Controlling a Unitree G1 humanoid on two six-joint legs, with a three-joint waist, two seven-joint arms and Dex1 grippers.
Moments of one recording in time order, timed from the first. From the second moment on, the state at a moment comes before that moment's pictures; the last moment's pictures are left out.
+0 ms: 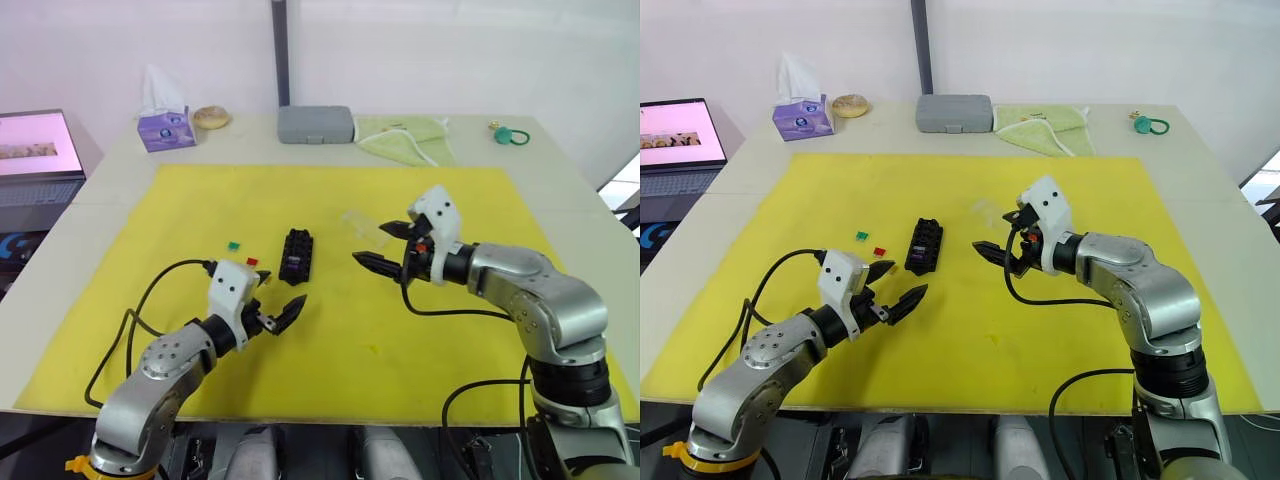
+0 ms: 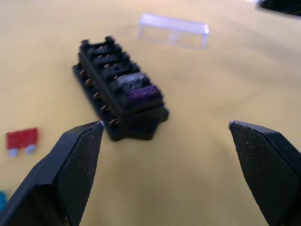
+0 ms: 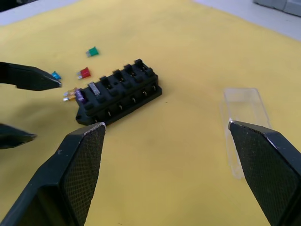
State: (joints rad) left arm 0.00 0.37 -0.04 -0.63 -0.37 0.69 -0.38; right arm -0.52 -0.54 -0.04 -0.43 0.45 1.03 0.67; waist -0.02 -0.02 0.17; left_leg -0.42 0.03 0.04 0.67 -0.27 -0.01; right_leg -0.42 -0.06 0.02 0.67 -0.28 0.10
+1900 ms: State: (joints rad) left arm 0.13 0.30 -0.17 -0.87 -0.28 0.94 -0.26; right arm -0.47 -0.61 -0.02 -0.47 0.57 1.02 0.57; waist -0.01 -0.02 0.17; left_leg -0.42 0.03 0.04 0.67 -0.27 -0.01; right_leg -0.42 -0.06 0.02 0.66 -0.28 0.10
